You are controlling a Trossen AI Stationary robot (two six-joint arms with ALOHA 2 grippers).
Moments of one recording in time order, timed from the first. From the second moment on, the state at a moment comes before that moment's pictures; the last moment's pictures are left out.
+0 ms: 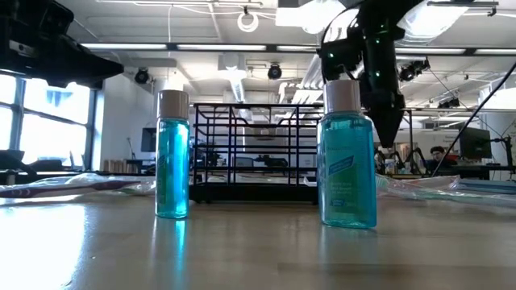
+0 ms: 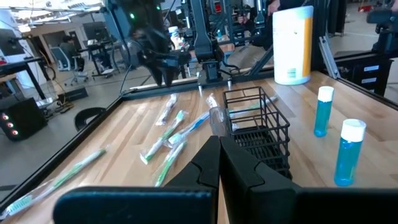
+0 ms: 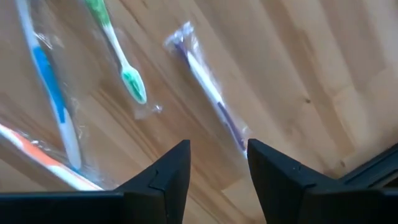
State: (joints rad) left arm -0.29 0.07 0.03 0.03 -0.35 0.15; right arm -0.45 1.59 1.12 -1.13 0.11 0.21
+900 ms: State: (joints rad) left arm -0.29 0.07 0.03 0.05 -0.34 0.18; right arm -0.49 1.72 0.97 -0.87 0.14 0.00
